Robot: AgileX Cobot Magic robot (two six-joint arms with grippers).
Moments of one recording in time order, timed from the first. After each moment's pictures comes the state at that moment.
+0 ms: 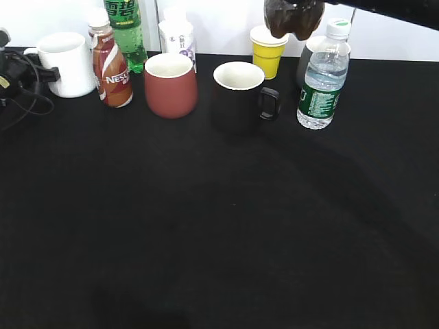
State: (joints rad) left arm 0.08 2.30 -1.32 0.19 -0.82 -0.15; right arm 0.43 1.53 -1.00 -0.69 -0.53 0.65
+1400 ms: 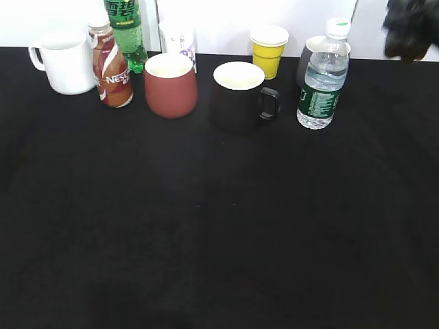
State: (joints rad) left arm 0.08 1.30 -0.47 0.42 -0.74 -0.27; right arm 0.00 1.87 -1.00 -0.19 -0.81 0.16
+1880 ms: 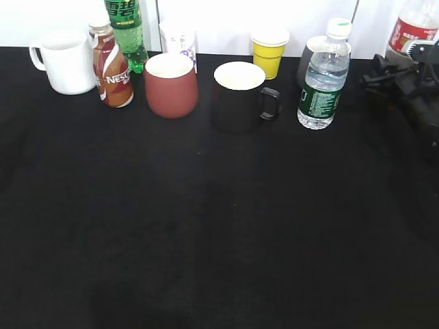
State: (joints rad) left arm 0.08 1.30 -0.47 0.42 -0.75 -0.28; right arm 0.00 2.27 -1.07 -0.02 -1.18 0.06
